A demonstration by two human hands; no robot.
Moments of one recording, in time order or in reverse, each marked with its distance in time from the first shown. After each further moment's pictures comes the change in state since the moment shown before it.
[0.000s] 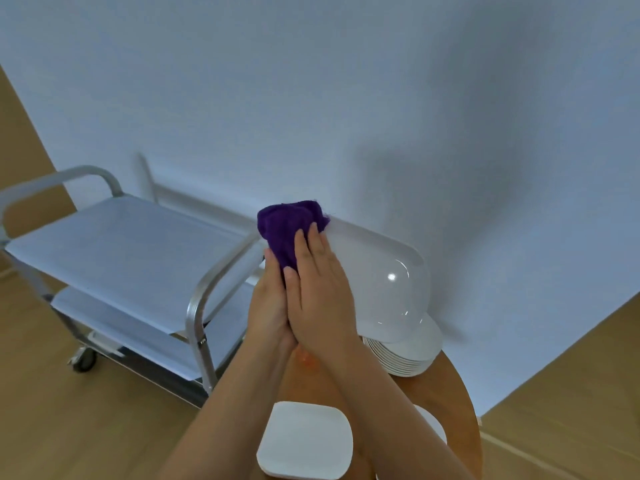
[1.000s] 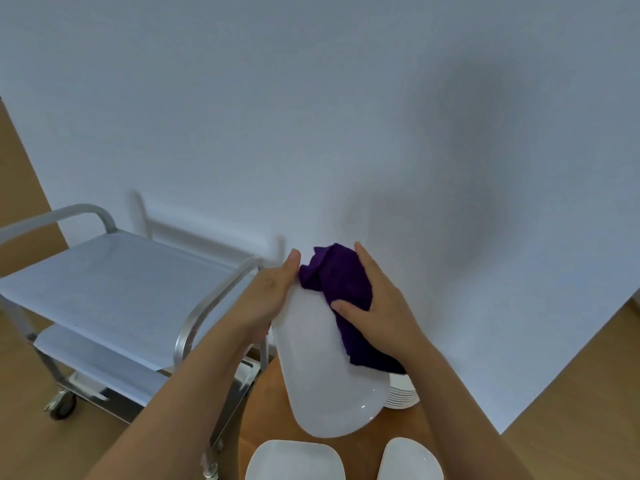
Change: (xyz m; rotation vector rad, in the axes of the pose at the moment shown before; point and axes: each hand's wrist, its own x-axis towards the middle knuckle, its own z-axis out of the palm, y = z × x) left_hand 0.022 0.054 0.023 0.767 -0.227 -0.140; right_hand -0.003 0.081 -0.074 0.339 -0.138 0.199
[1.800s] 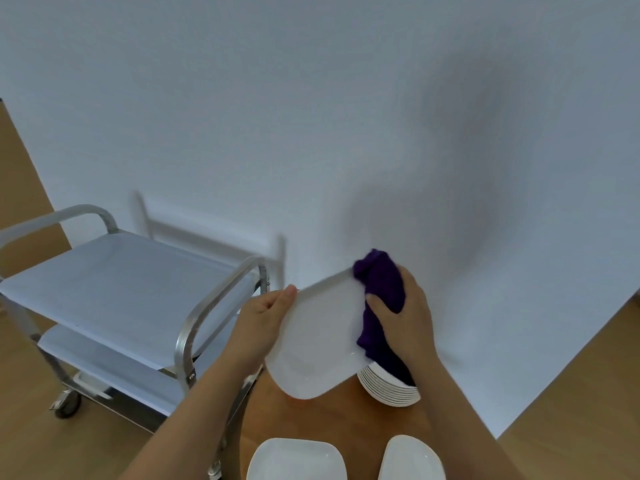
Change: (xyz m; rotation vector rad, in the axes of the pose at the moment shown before) left_hand -0.014 -0.047 0.006 0.003 0.154 0.079; right_hand -0.002 0.050 0.005 0.110 0.392 0.143
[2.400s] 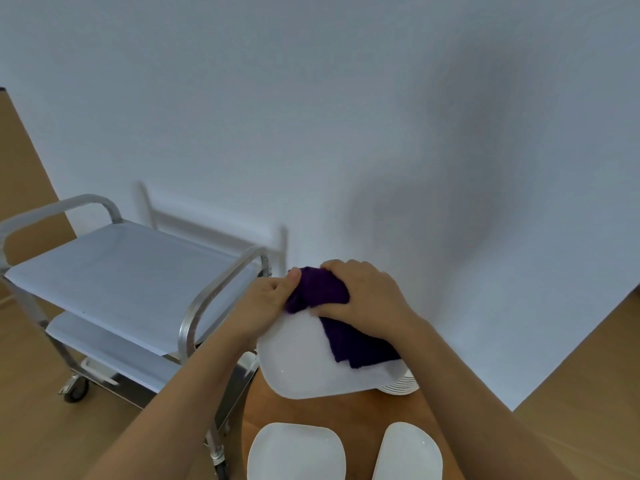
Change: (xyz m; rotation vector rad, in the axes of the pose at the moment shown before) left_hand 0.003 0.014 -0.006 0.064 -0.153 -0.050; right_hand 0.008 -0.052 0.009 -0.596 -0.499 -0.445
